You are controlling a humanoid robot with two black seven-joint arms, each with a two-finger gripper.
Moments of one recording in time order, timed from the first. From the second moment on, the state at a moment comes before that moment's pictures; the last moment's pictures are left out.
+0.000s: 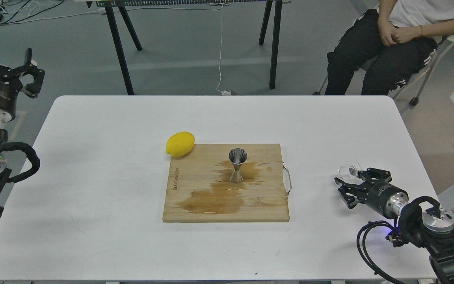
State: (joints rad) left arm -0.50 0.44 -1.20 -0.96 0.00 -0.28 -0.32; right arm 0.12 -0.36 1.22 0.91 0.35 0.10 -0.37
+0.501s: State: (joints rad) left arm -0.50 0.45 -1.20 -0.96 0.00 -0.27 -0.33; right arm 0.11 -0.36 1.23 0.90 0.35 0.13 -0.36
